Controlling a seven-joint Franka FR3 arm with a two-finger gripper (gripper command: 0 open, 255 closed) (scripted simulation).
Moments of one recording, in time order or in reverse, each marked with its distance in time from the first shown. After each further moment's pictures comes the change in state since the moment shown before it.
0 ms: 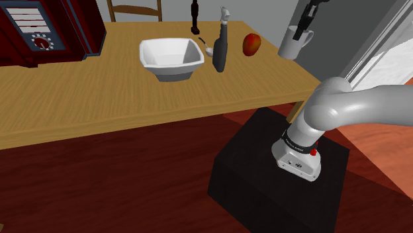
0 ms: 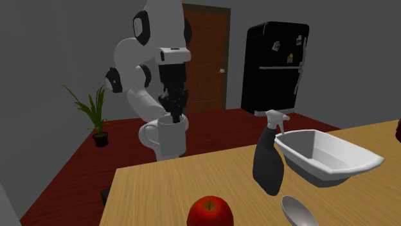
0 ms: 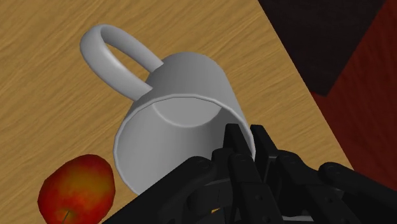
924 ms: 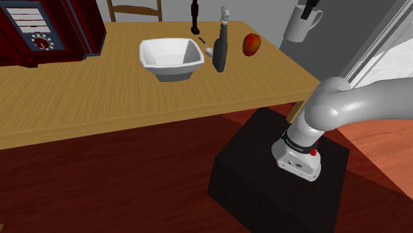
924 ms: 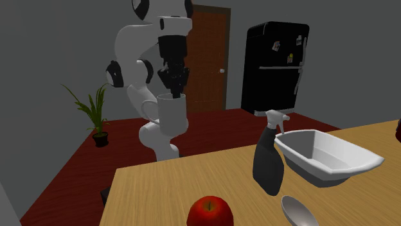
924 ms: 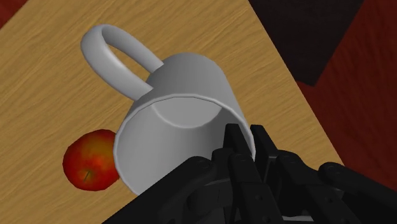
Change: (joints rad) arm 0.019 0.115 0.024 0.237 0.029 -0.123 -0.002
